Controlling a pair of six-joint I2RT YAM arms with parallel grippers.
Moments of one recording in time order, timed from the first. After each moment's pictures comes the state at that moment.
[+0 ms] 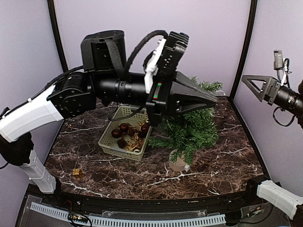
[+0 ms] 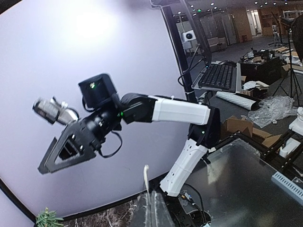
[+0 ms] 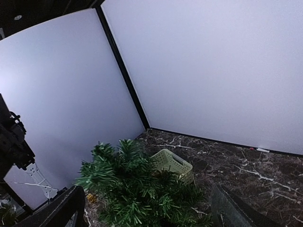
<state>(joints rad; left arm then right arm) -1.33 1.65 1.92 -0.24 0.52 0.29 0.15 0.67 1.23 -0.52 -0.67 0.35</state>
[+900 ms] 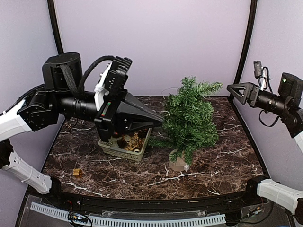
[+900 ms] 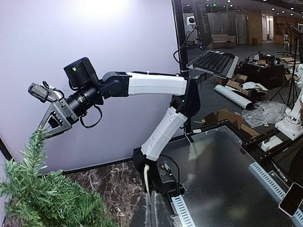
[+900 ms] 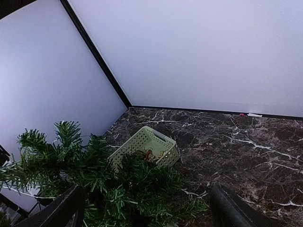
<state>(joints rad) -1.28 1.29 1.51 -0.30 0.50 0.17 0.15 0.77 1.07 -0.47 -0.62 0.34</state>
